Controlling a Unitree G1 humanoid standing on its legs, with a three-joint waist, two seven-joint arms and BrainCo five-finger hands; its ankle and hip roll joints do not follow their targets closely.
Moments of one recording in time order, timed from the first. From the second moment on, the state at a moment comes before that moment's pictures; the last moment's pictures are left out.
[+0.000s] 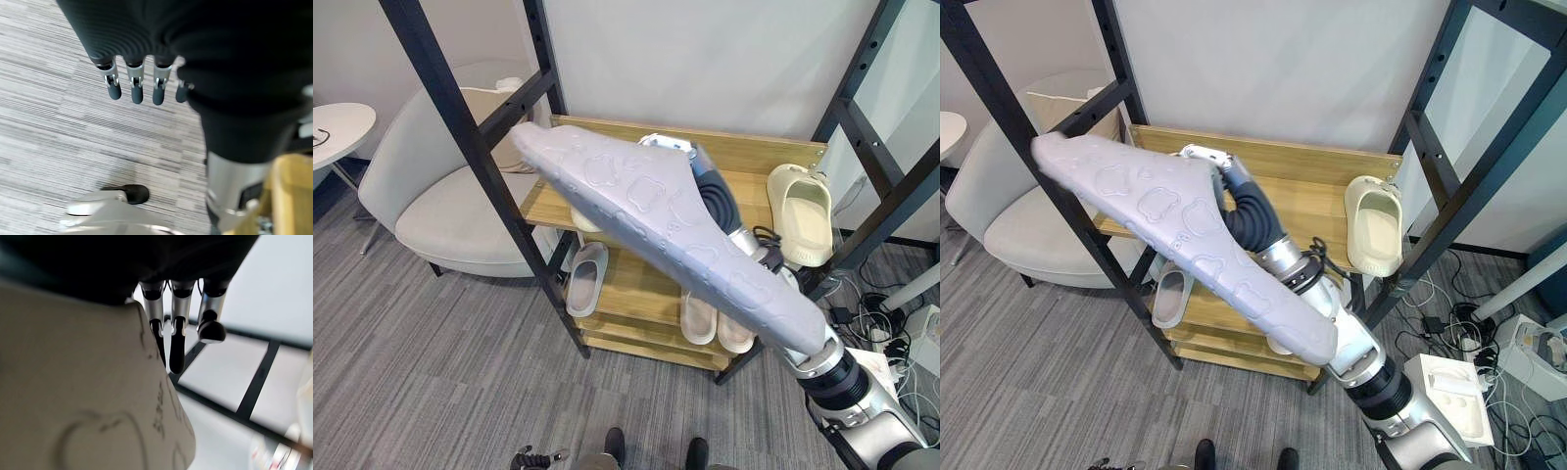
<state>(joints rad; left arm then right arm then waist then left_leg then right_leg) 0.15 0.22 -0.15 0.96 -0.22 0.15 0.28 -0.54 -0.35 0.54 -0.40 0.21 -0.09 -0.12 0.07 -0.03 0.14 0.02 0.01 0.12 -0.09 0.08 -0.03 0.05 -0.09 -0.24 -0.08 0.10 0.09</state>
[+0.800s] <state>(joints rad) -0.05 0.26 -0.15 0.99 -0.26 0.11 0.33 -0.56 -0.47 0.61 -0.04 0.00 0.01 -0.10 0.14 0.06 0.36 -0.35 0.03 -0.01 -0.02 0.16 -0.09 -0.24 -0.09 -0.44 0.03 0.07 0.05</state>
